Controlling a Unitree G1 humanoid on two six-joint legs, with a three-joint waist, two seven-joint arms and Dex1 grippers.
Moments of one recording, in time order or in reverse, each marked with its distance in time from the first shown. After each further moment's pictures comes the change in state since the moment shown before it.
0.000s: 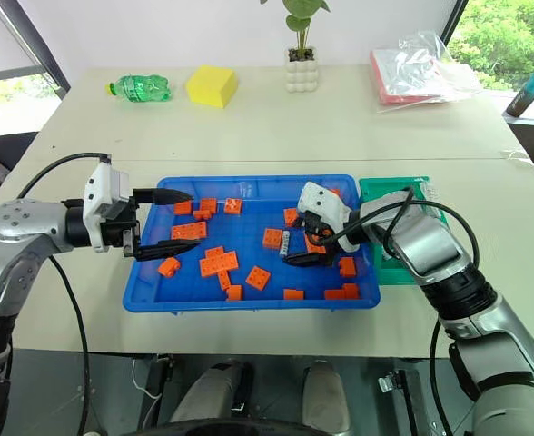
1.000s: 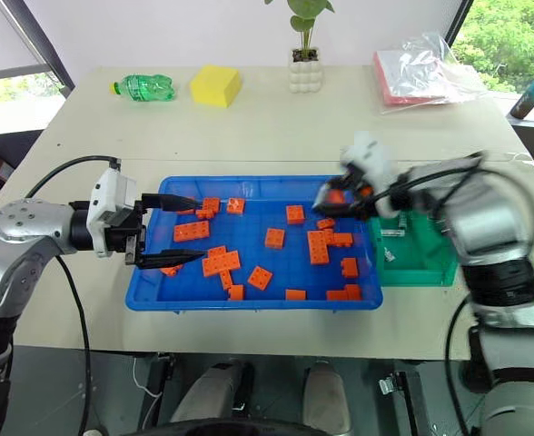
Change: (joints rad) left arm -0.027 -0.009 -0.047 0.005 -0.005 -0.018 -0.061; right arm -0.011 -0.222 -0.440 -0.076 0.084 0.206 0.007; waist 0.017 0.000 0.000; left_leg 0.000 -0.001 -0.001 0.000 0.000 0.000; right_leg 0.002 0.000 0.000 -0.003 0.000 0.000
